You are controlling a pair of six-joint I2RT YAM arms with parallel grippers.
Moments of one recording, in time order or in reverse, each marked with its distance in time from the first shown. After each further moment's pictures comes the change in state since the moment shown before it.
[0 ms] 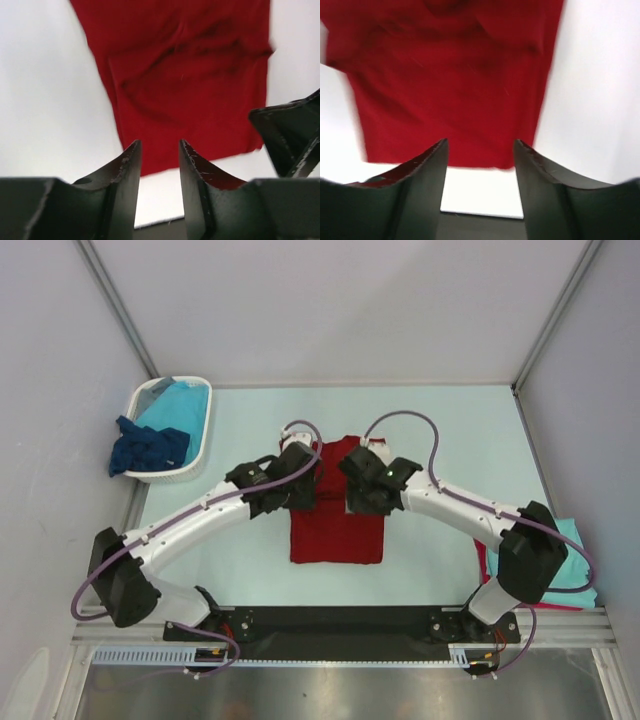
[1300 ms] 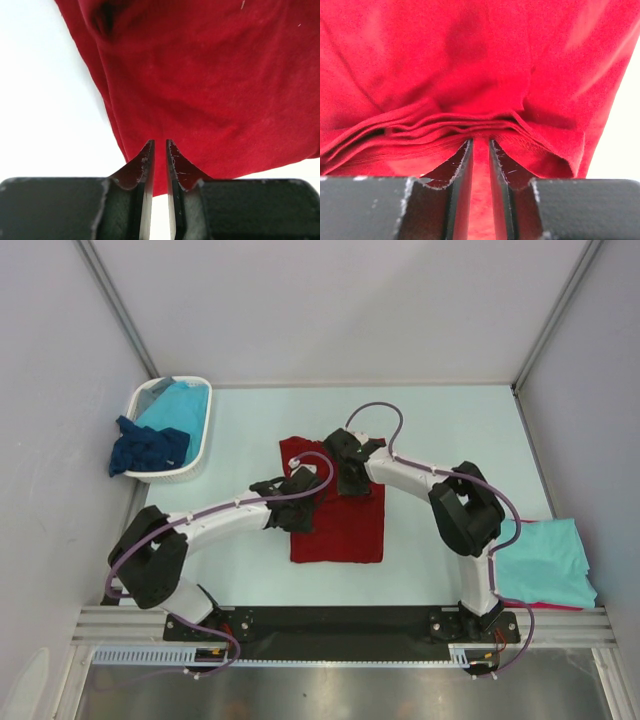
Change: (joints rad) left arm 0.047 0.148 -0.212 0.232 0.114 0.034; right arm -0.122 0.424 0.270 0.152 -0.031 -0.133
